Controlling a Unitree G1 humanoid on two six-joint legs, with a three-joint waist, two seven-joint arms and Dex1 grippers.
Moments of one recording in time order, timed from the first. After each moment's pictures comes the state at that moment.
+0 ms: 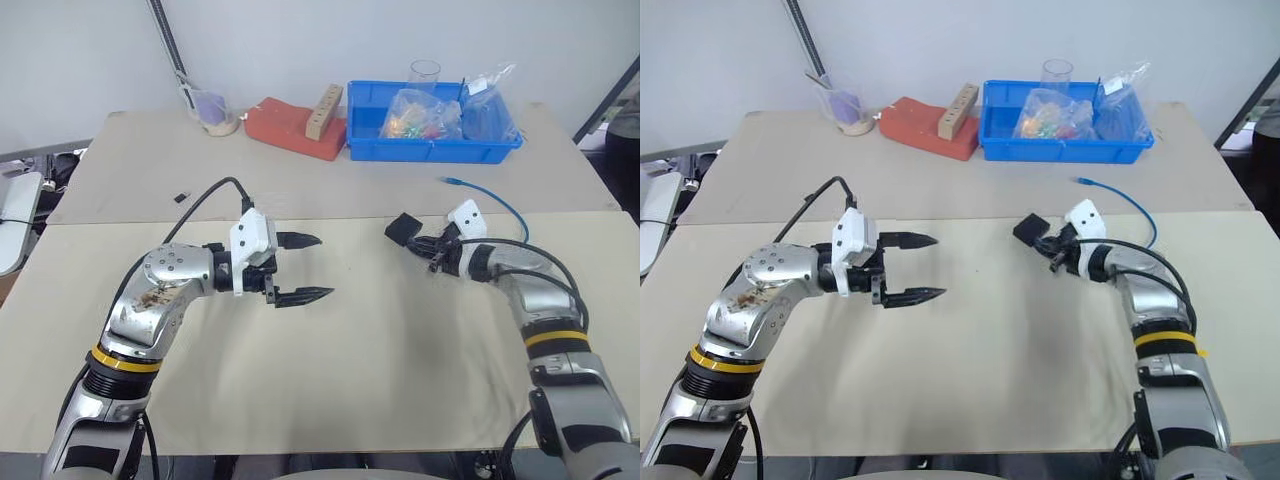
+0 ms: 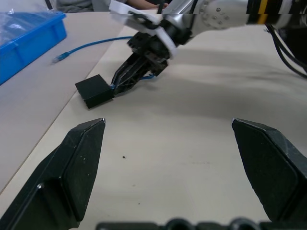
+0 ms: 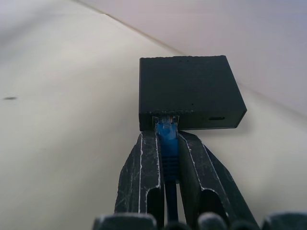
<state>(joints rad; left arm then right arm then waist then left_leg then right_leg) -0.46 0.58 -0.07 -0.21 -0.52 0.52 -1.02 -0.58 -0.60 0.06 0.41 0.11 0.07 0.92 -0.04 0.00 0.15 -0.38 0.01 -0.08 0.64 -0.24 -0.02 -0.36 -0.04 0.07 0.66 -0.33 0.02</state>
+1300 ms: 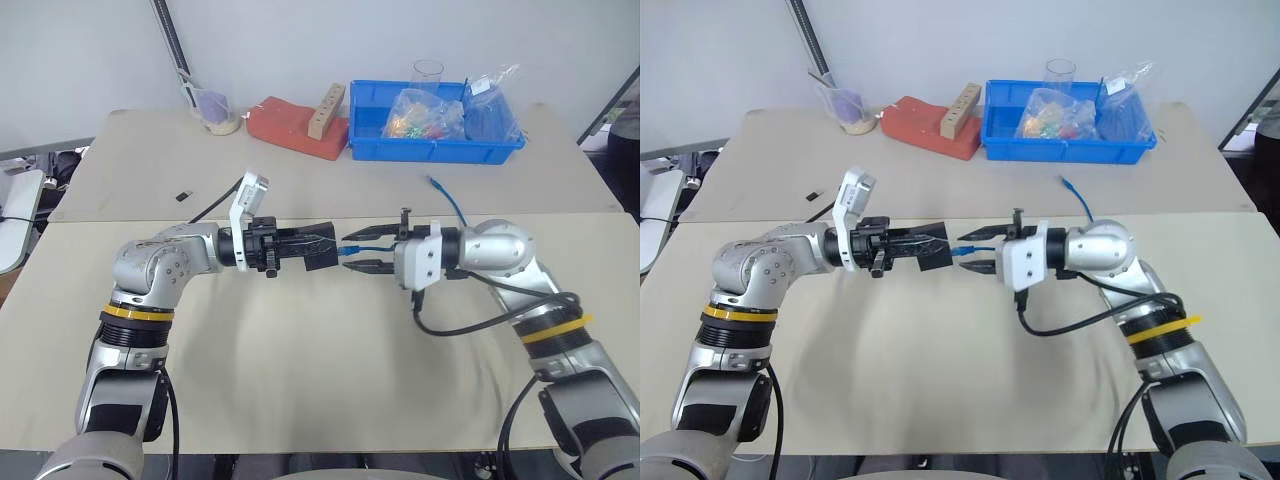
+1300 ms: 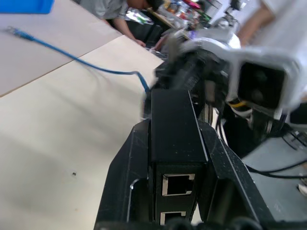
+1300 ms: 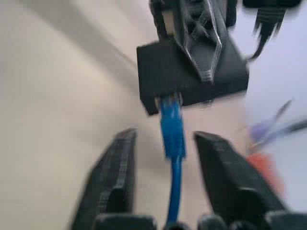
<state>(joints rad) -0.67 0.53 -0.04 0.02 -0.73 0.87 -1.14 -0.64 -0.68 0.30 0.02 0.24 -0.16 1.14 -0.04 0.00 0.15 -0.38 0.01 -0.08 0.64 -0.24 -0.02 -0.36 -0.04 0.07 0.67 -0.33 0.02</state>
